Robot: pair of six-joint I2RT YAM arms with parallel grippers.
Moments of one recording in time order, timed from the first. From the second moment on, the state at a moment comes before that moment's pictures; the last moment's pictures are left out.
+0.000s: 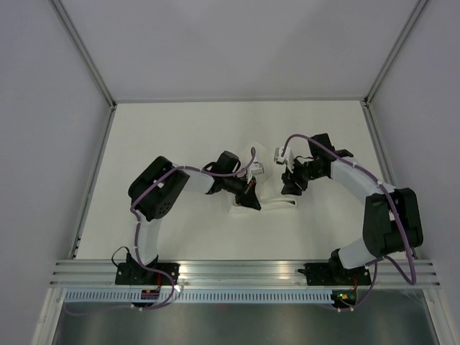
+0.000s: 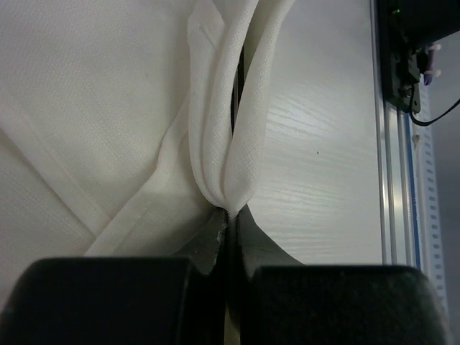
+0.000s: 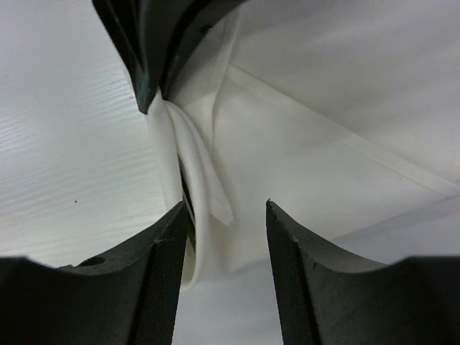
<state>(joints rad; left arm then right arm) -0.68 2.05 1.04 0.21 0.95 0.06 0.19 1.55 1.00 -0.67 -0.76 -0.91</state>
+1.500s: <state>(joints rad) -0.61 2.17 1.17 0.03 1.15 -0.01 0.63 1.54 0.73 -0.24 -0.42 -1.04</state>
